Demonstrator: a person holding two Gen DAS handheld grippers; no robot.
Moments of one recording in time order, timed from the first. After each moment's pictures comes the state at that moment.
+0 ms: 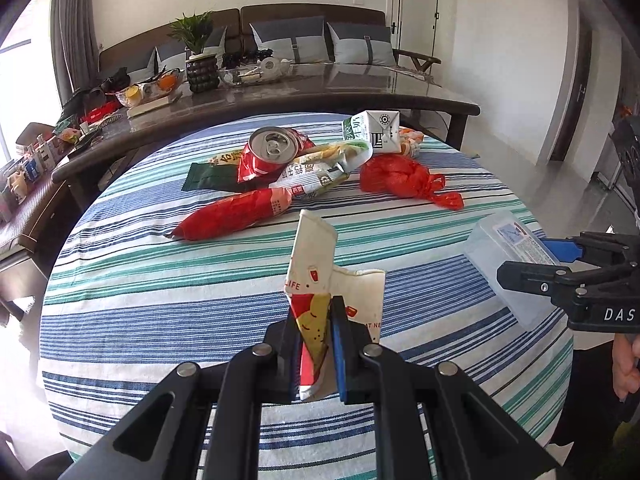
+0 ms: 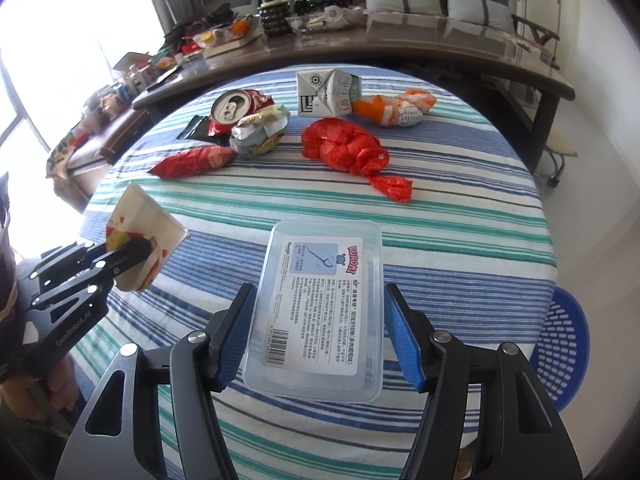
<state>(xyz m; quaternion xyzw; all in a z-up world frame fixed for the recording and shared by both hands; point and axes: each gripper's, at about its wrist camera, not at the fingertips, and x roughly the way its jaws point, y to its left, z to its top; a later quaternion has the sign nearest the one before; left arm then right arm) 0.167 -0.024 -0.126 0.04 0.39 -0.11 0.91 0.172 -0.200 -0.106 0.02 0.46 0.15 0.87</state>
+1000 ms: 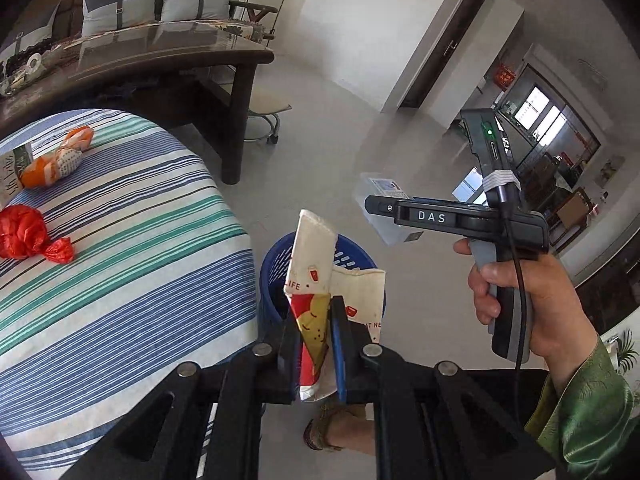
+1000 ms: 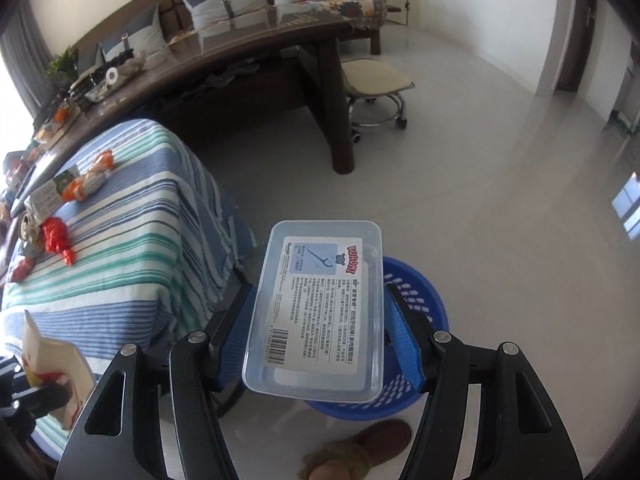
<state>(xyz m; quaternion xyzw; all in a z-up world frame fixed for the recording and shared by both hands) 0.185 -0.323 -0.115 0.01 0.47 -0.39 0.79 0.182 -0.516 -0.130 0.12 0.48 -0.07 0.87</state>
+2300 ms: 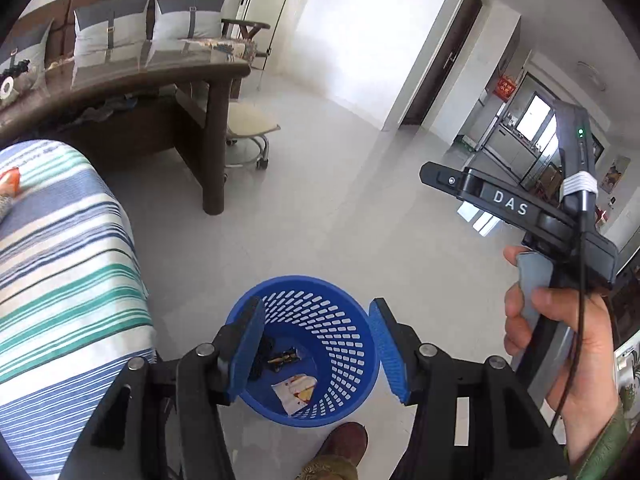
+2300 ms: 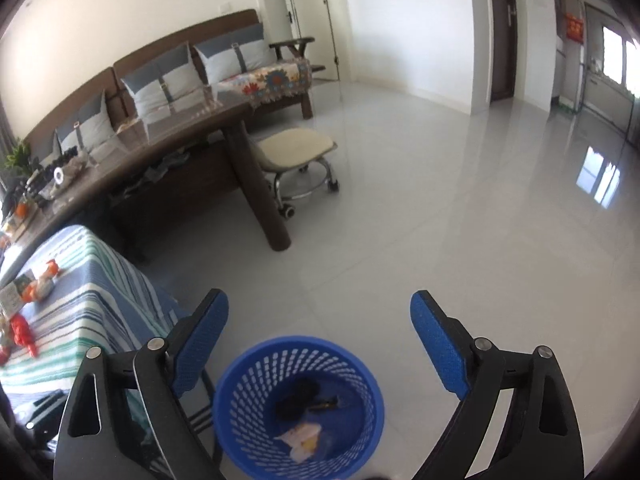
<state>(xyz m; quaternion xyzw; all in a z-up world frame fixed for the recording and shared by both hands) 0.198 -0.398 -0.131 0.00 0.42 -0.38 0.83 0.150 -0.597 -0.097 0.14 0.33 -0.18 0.92</state>
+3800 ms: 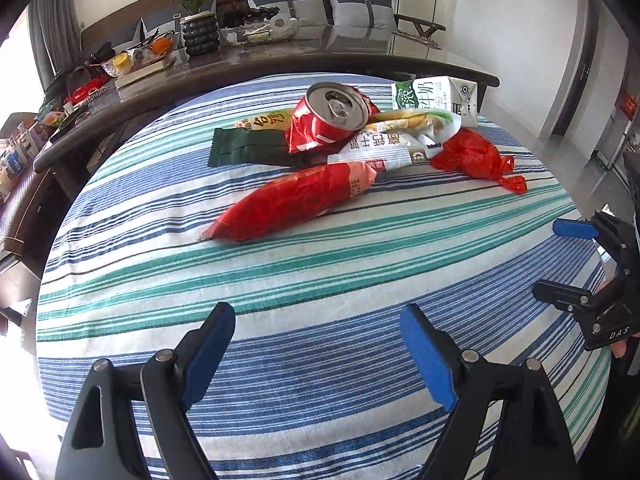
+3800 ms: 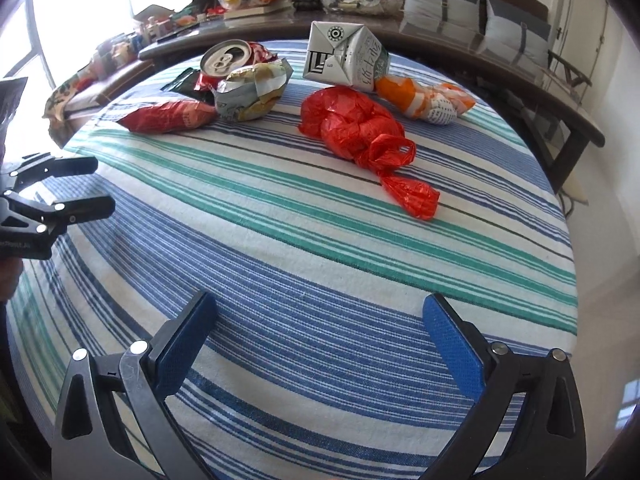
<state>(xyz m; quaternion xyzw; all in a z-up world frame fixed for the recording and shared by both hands) 0.242 0.047 -0.149 0.05 0.46 -0.13 0.88 0.205 -0.185 -0.151 -0.08 0.46 0.18 0.87</state>
